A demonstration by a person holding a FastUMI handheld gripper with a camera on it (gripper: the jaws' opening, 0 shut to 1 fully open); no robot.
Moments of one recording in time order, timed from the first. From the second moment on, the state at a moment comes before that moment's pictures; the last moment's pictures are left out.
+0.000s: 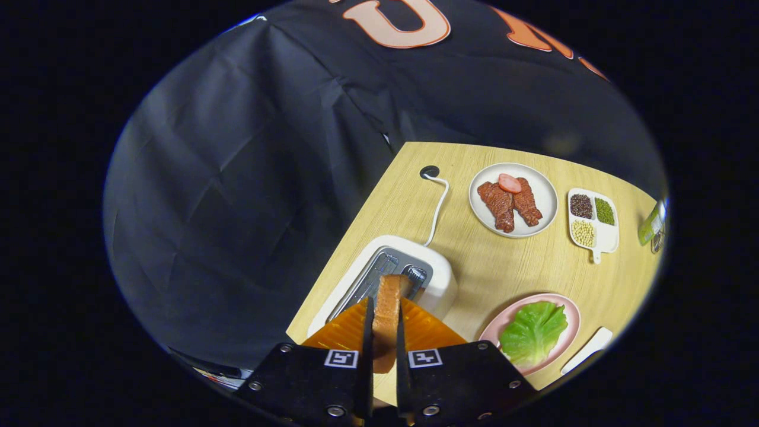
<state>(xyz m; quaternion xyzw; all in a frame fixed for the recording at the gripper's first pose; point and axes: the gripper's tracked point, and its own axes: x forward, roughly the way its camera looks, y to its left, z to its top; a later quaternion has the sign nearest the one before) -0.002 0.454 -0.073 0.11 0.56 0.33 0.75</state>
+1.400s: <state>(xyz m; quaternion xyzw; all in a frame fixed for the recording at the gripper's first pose) -0.022 0.315 -0.120 0.22 0.53 0.32 0.76</state>
